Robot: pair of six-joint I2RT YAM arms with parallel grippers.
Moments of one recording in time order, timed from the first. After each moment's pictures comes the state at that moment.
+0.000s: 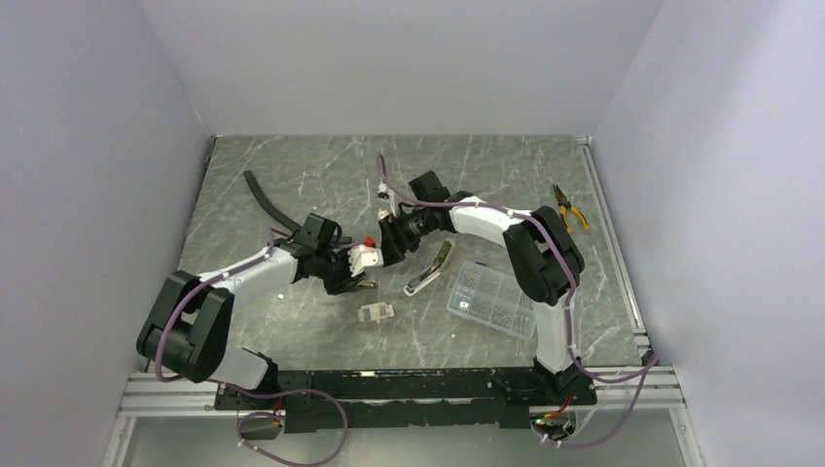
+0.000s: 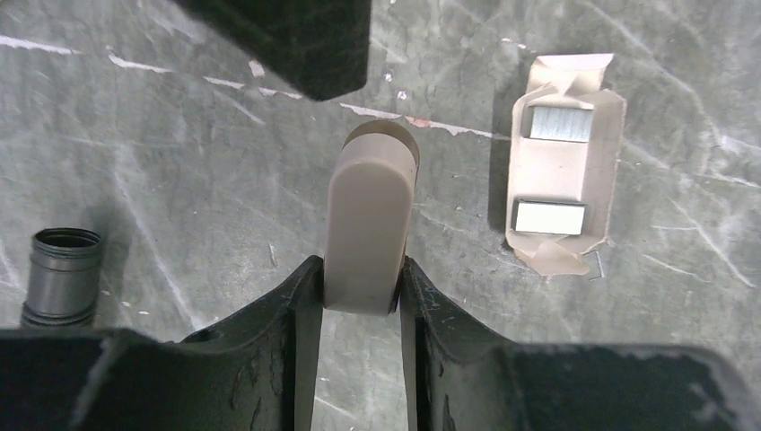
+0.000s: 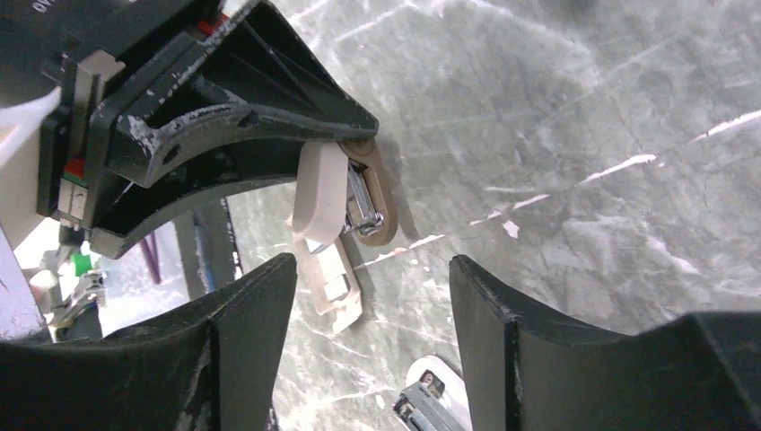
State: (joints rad) left arm -0.43 1.45 0.72 -0.34 0.49 0.82; right arm 0.62 2.03 1.38 -0.31 -0.88 0.04
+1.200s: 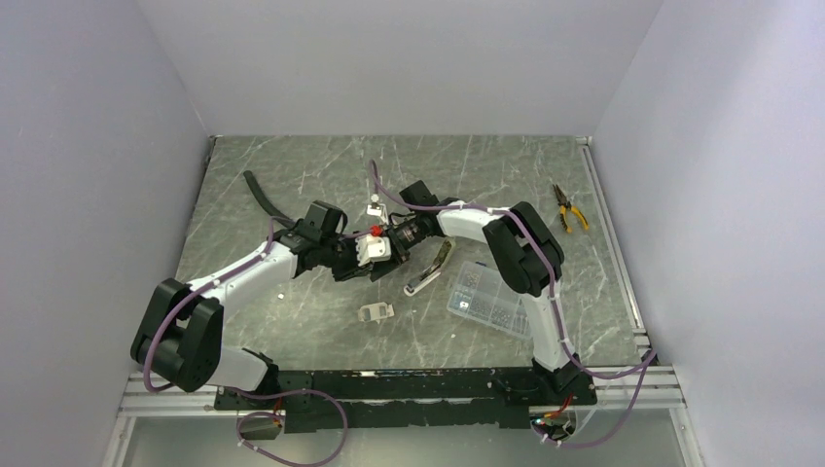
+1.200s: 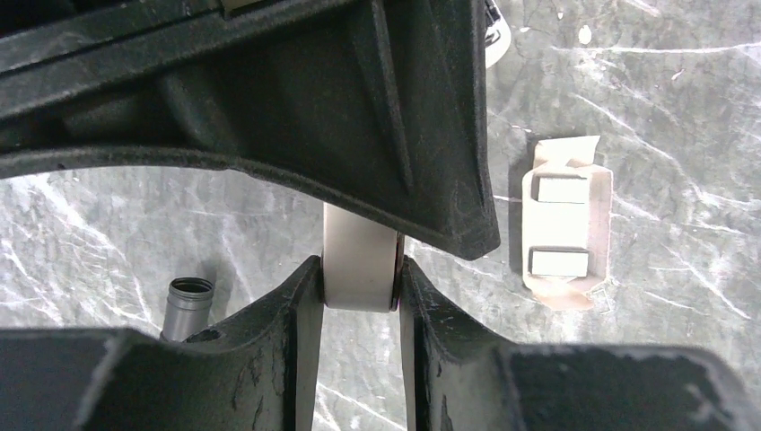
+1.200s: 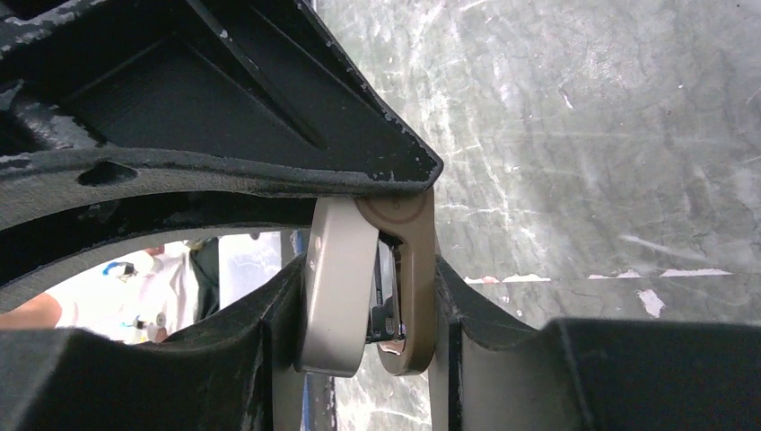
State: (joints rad) left arm -0.48 1.39 0.83 -0.37 0.51 0.83; right arm 0.64 2.16 1.43 -0.30 -1.20 0.09
